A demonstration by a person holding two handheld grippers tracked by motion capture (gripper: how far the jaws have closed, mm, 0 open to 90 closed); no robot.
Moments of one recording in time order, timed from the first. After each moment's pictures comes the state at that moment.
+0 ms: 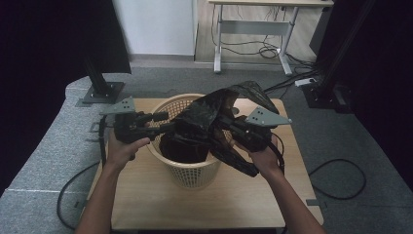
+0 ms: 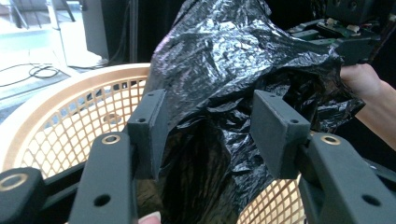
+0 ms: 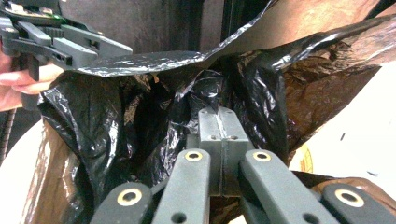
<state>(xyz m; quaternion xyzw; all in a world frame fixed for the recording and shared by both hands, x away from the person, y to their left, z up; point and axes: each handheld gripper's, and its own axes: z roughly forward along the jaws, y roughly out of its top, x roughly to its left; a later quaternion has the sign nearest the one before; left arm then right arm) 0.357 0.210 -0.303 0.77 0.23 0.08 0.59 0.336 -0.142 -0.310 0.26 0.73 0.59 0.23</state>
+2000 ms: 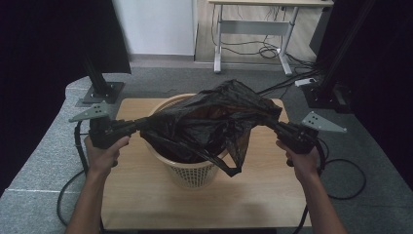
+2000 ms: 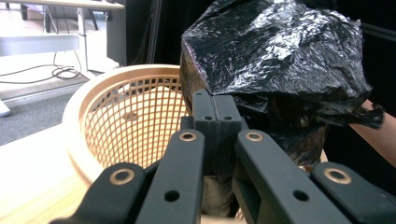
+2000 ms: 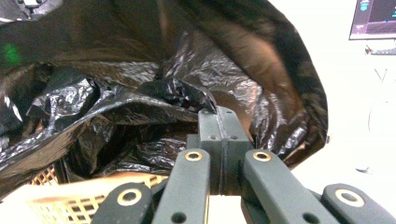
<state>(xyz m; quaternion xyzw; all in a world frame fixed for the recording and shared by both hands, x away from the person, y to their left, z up) 0.333 0.261 -0.302 0.74 0.28 0.09 0.61 0.339 -0.258 -0.336 0.31 0.66 0.65 0.23</state>
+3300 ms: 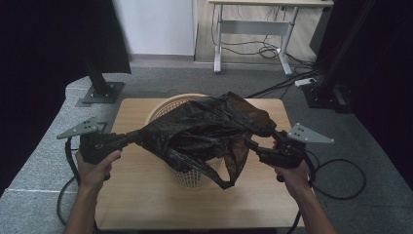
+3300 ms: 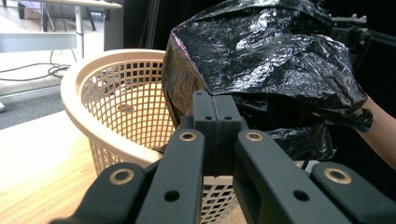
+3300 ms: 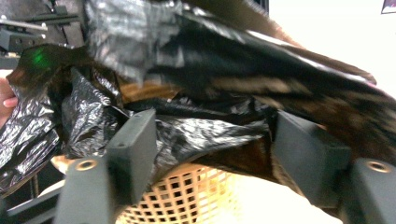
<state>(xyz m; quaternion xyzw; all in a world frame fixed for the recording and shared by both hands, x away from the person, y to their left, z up) 0.307 0.279 -0.321 0.73 0.28 0.08 0.62 0.303 -0.217 -0.334 0.31 0.68 0.64 0.18</state>
